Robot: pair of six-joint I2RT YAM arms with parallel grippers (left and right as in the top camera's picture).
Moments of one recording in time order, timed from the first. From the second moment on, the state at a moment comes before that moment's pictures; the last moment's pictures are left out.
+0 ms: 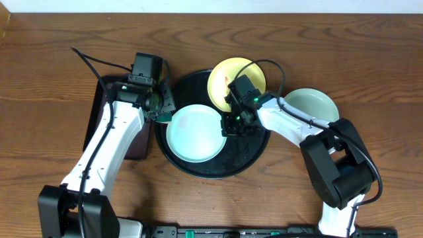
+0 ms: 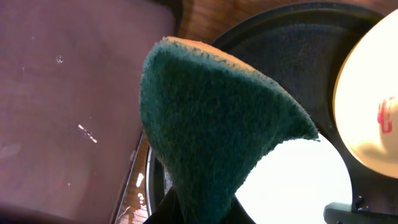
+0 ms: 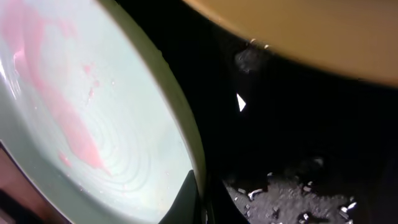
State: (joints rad) left arm -0.18 1.55 1.19 -0.82 -0.05 -0.44; right arm 0.56 2.00 1.24 -0.58 -0.43 0.52
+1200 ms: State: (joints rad) left arm -0.18 1.55 1.19 -0.81 -0.05 -0.43; right arm 0.84 1.51 1.25 -0.79 0.77 0.34
